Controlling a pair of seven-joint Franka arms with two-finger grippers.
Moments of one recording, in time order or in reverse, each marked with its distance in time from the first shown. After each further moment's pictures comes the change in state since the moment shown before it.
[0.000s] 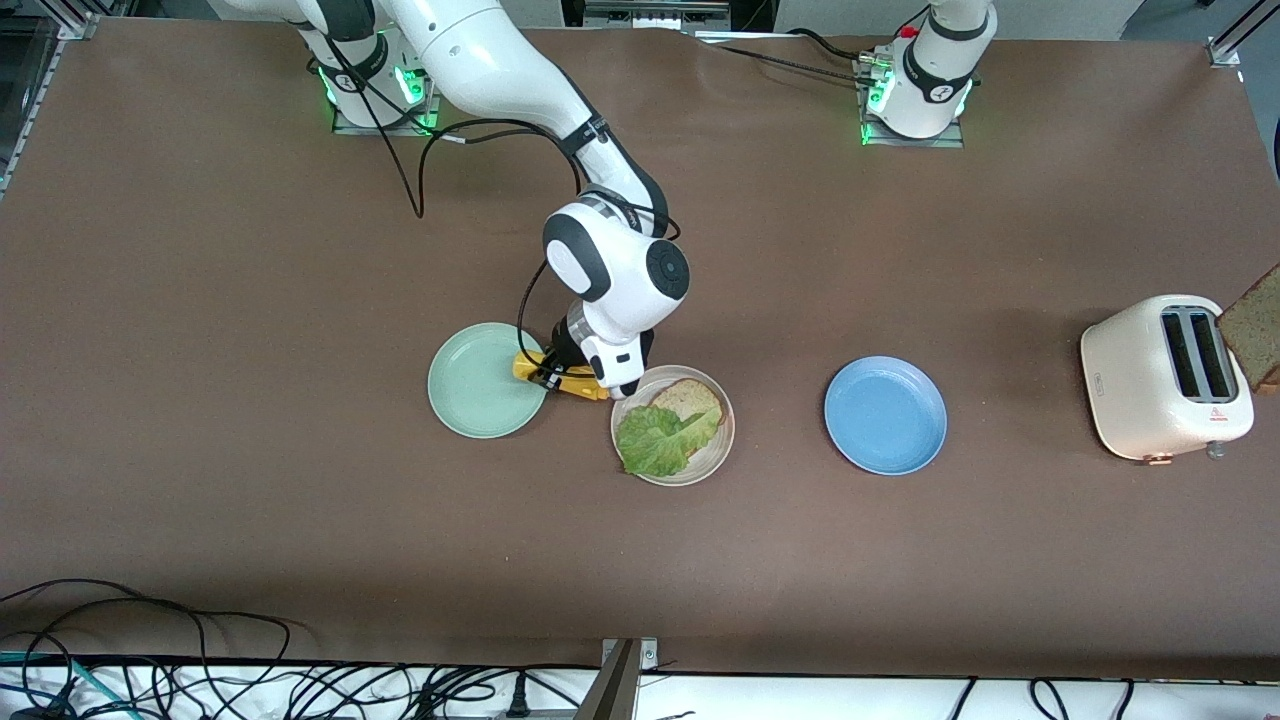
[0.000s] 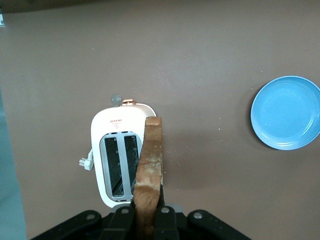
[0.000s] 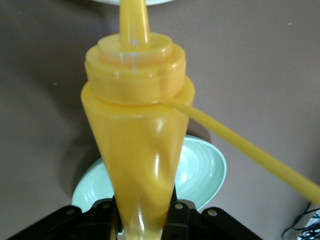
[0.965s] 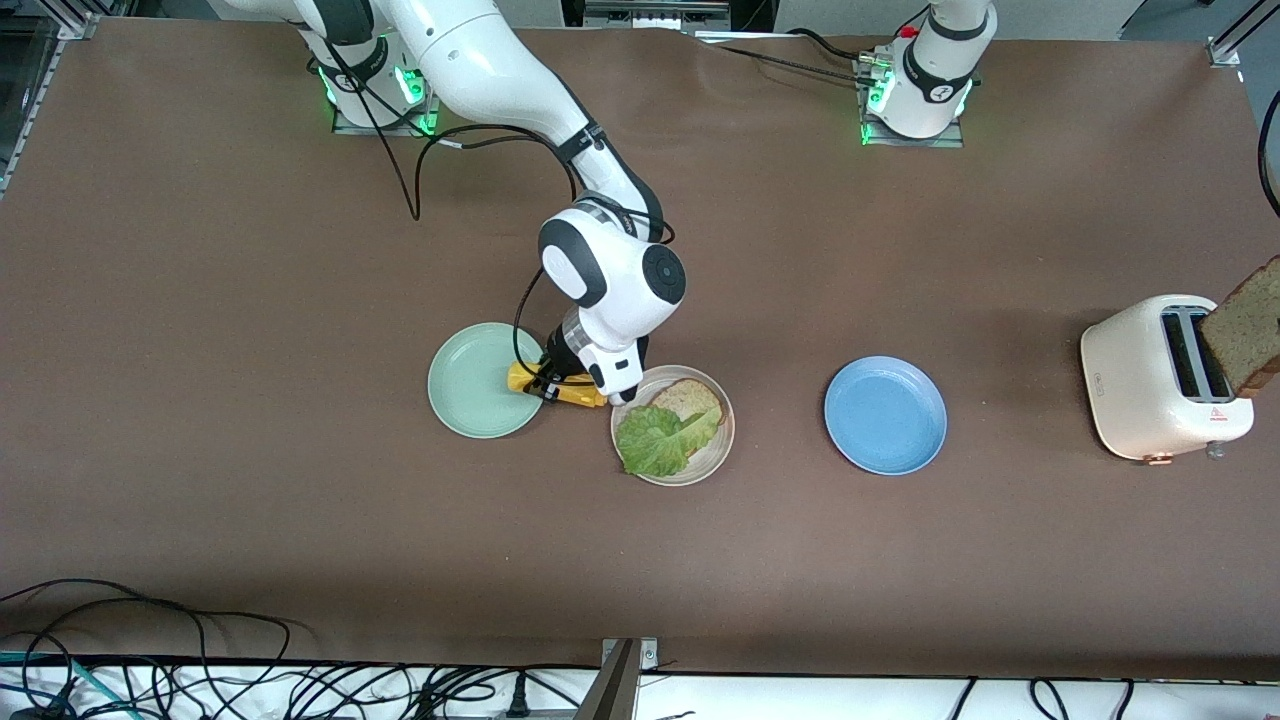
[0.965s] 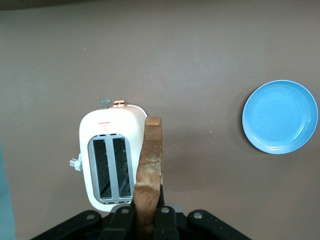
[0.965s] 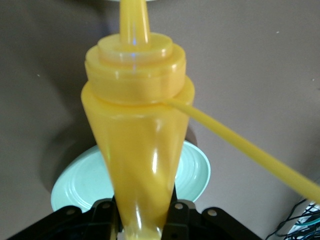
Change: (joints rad) left arm -0.030 0.001 -0.010 -0.007 -0.002 -0.001 -0.062; right arm -0.015 0.004 -0.010 0.021 -0.006 0.008 -0.091
